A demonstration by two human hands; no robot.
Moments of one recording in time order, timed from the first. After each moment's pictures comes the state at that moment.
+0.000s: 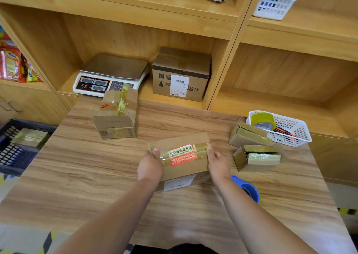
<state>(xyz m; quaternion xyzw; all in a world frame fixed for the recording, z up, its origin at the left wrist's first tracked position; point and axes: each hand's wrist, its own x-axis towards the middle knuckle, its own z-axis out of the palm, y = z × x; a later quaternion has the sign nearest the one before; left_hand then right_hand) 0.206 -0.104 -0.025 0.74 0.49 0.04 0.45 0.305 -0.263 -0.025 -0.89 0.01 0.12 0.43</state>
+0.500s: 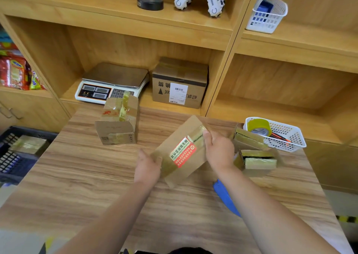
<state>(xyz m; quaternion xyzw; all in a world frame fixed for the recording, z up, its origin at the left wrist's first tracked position) 0.194 -0.096 -0.010 0.74 0.45 0.04 0.50 0.316 -0.244 0.047 -0.94 -0.19 -0.05 0.26</state>
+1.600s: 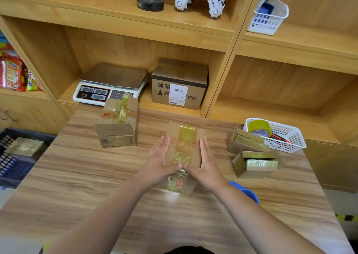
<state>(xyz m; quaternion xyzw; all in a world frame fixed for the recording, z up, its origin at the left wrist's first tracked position) 0.203 -0.080 0.000 0.87 0.17 -0.01 0.47 0.282 -0.248 0.009 -0.87 -0.27 0.17 0.39</state>
